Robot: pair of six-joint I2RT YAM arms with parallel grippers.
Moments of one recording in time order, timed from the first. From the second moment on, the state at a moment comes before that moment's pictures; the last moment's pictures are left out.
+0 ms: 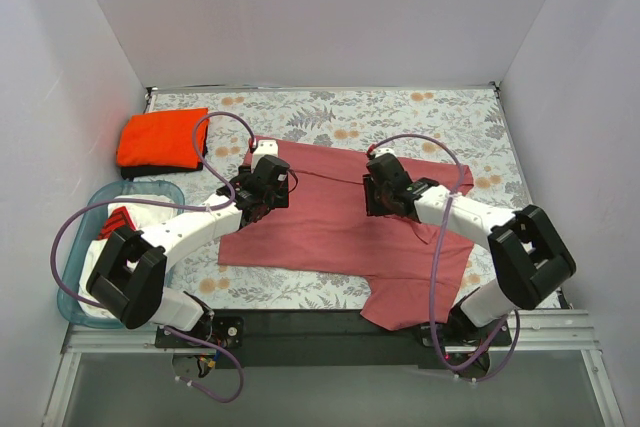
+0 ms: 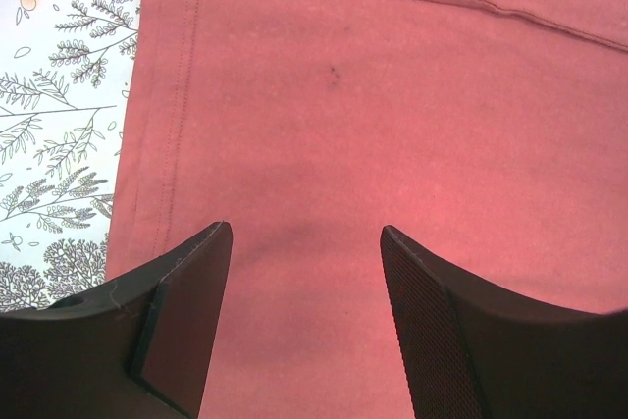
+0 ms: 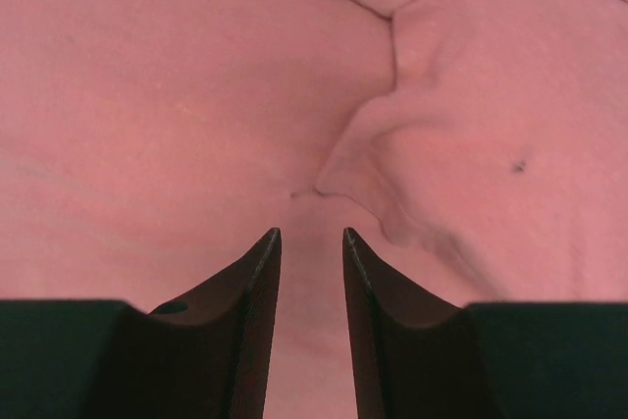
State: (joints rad) left arm -0.63 1.42 0.87 -0.29 -0.49 -0.45; right arm 0.62 1.48 0.86 -0.30 0.12 0.39
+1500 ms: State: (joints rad) left arm -0.63 1.43 0.88 -0.31 -0.49 -0.45; right arm 0.70 1.70 1.07 -0.45 0.29 0.49
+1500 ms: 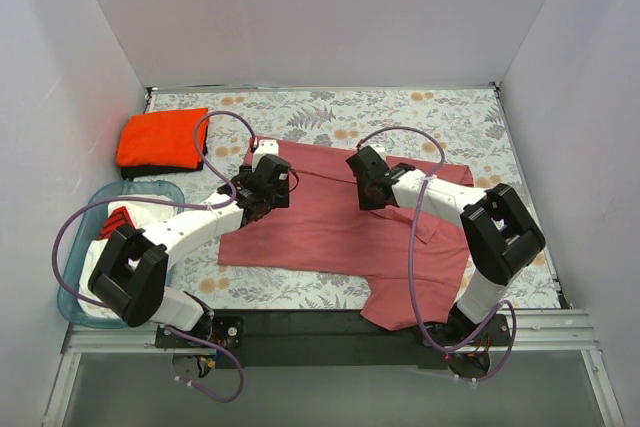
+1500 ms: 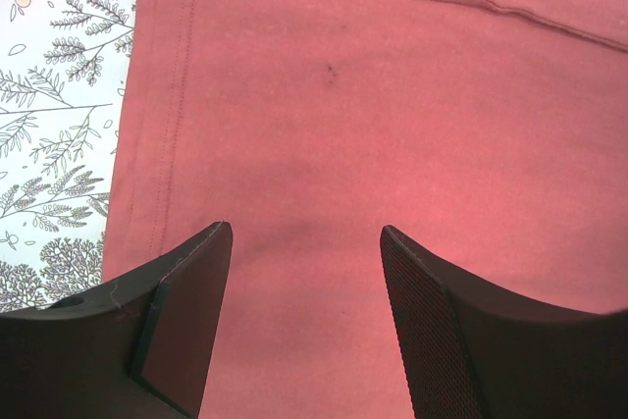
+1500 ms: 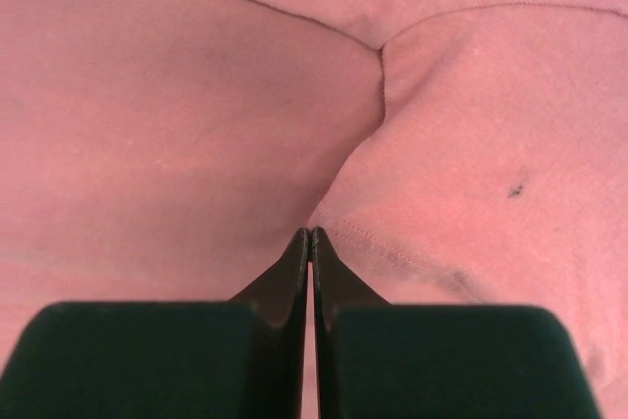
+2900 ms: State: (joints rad) left arm -0.37 1.87 1.37 -0.30 -0.37 -0.51; right arm -0.30 1.57 0.79 -0.01 -0.45 0.50
